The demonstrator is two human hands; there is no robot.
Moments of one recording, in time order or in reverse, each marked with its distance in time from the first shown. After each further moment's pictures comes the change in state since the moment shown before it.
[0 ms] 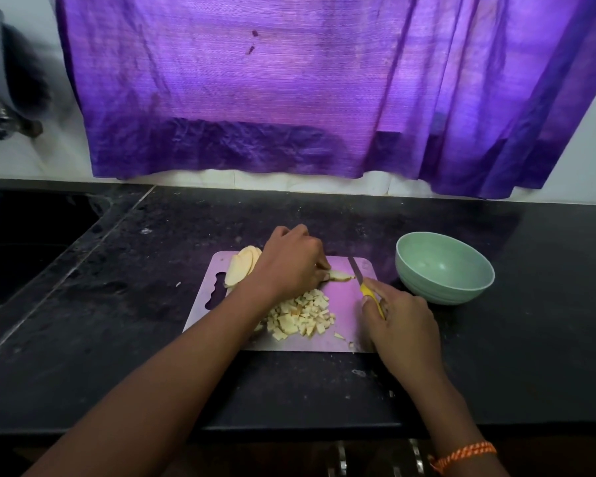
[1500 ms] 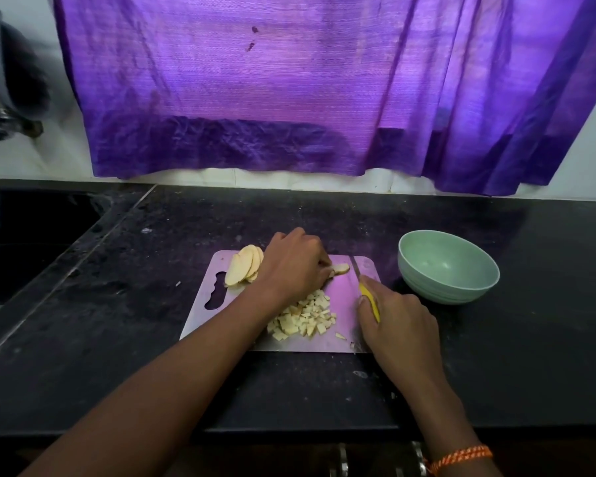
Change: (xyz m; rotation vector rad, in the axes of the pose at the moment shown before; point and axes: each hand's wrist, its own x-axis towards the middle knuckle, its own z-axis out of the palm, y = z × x) left_hand -0.001 0.009 0.008 -0.015 0.081 -0.095; right_hand -0.001 -0.013 -0.004 -0.203 -0.047 -0.079
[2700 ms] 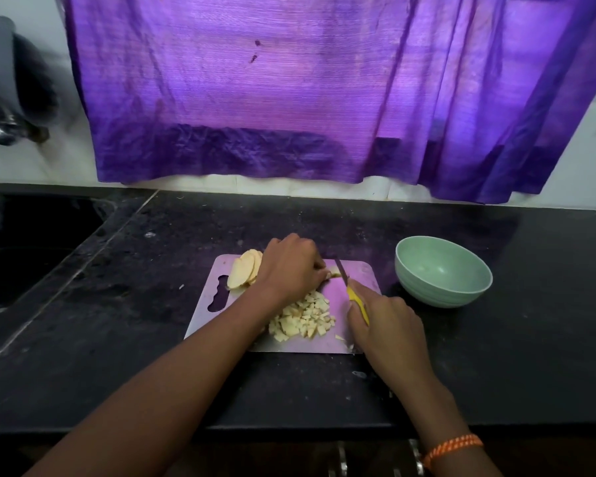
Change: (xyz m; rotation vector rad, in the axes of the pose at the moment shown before) left_hand 0.001 -0.004 0.001 -0.020 0.011 -0.105; right_hand 0.002 -0.009 0.000 -0.026 -0.067 -0.035
